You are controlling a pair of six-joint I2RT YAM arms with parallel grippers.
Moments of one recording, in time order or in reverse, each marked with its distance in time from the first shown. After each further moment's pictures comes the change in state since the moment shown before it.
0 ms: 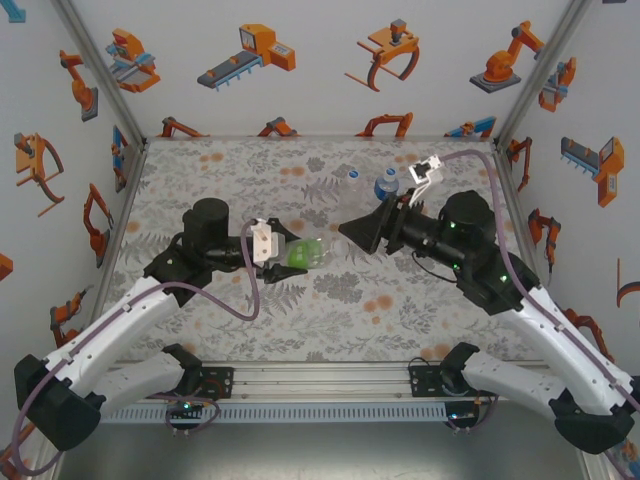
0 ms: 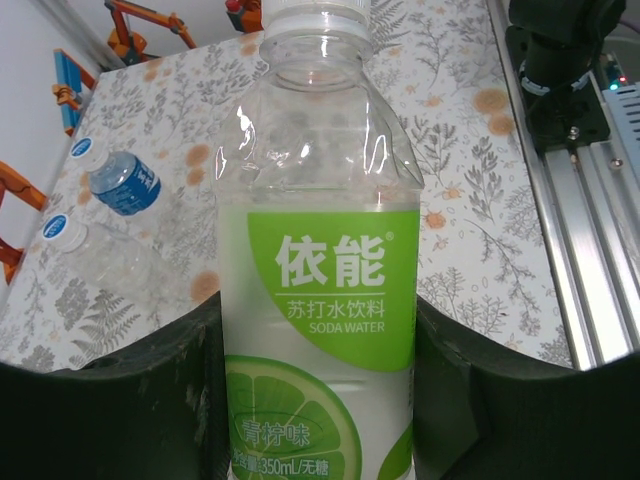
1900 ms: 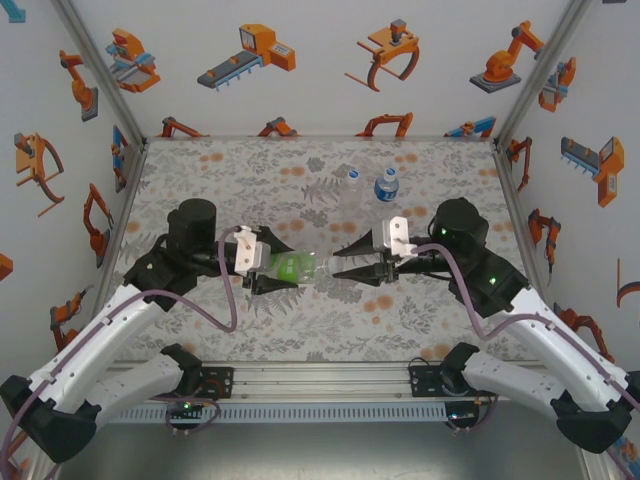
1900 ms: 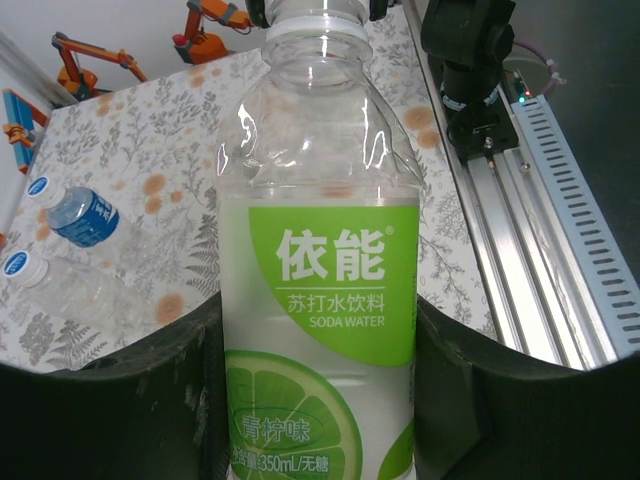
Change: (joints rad) left arm 0.010 -0.074 0.073 -0.200 0.117 0.039; right arm 0.027 0.005 -0.092 0.074 -0.581 -0.895
